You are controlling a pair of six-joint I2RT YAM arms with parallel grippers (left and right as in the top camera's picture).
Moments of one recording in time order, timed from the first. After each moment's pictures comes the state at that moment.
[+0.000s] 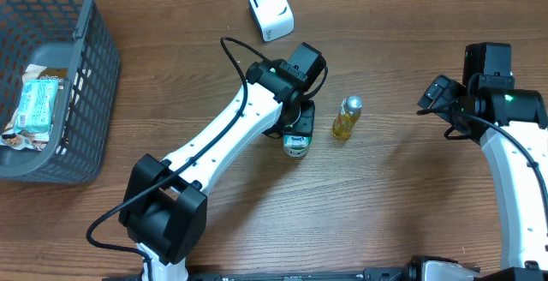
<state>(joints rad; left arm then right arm) -0.65 1.93 1.65 -1.10 0.06 -0.54 -0.11 1.40 1.27 -1.02 0.19 0.51</state>
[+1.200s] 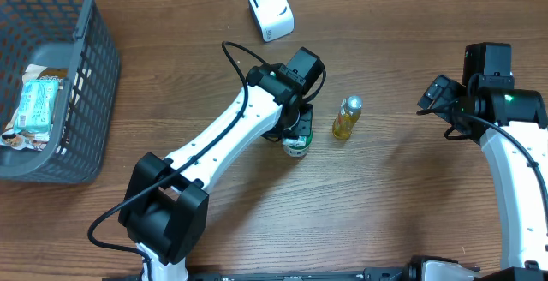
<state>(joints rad) -0.64 1.93 1.62 -1.07 0.06 -0.52 -0.11 1.40 1.27 -1.02 0.19 0.51</state>
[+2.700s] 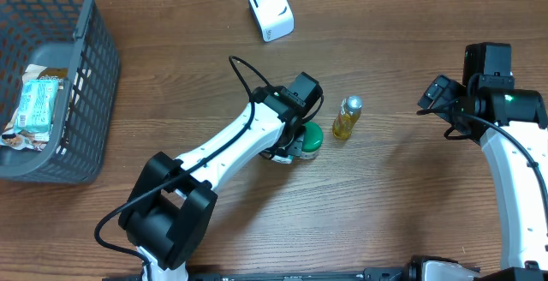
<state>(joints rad) -0.69 1.91 1.43 -0.98 -0.04 -0.46 -0.11 1.40 1.27 -1.02 0.19 0.52</state>
